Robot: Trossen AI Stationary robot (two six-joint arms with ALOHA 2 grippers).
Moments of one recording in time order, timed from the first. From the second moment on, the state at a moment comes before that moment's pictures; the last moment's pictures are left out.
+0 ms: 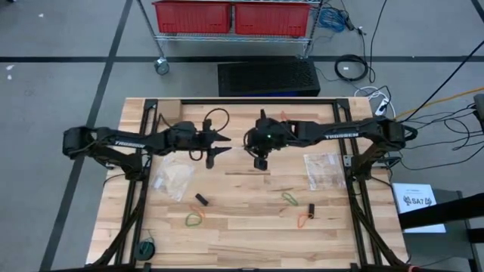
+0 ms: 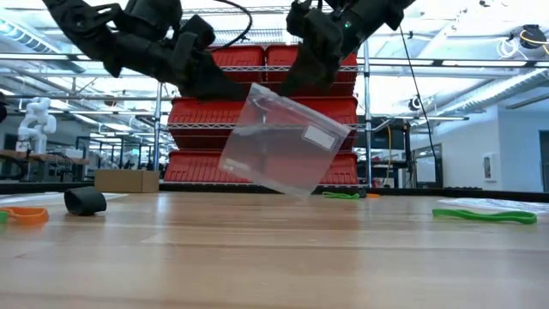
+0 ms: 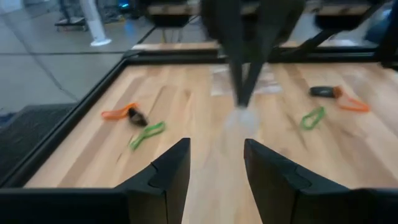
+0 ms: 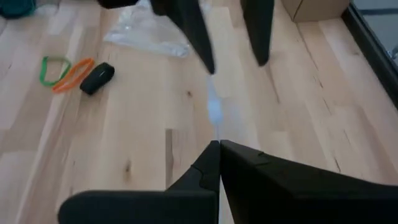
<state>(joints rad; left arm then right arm) 0.24 1.25 0.53 0.49 0.17 0.12 -0.12 1.61 1.20 -0.27 -0.03 -0.01</state>
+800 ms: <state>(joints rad) 0.19 1.32 0.58 0.34 0.13 0.11 -0.12 1.62 1.15 -0.31 0.00 -0.15</state>
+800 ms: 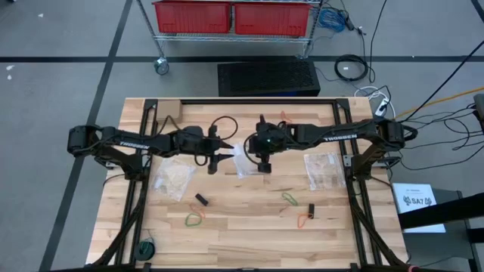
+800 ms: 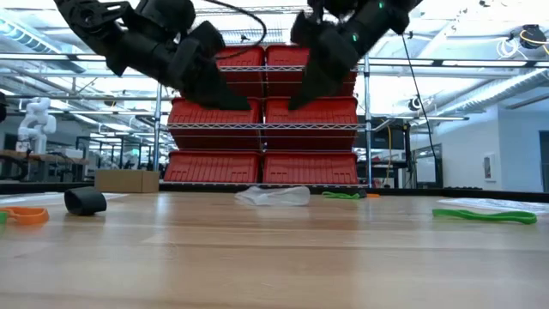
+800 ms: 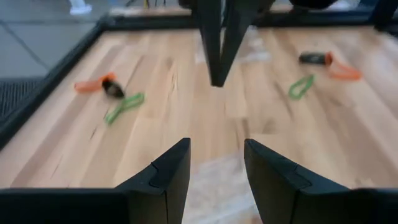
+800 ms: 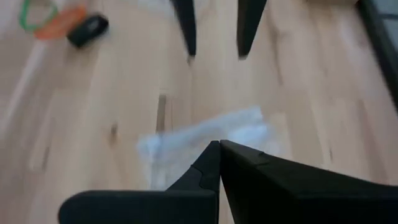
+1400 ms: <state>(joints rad) 0.23 1.18 0.48 0.32 -0.03 0.03 0.06 1.80 1.02 -0.06 0.13 -0.19</state>
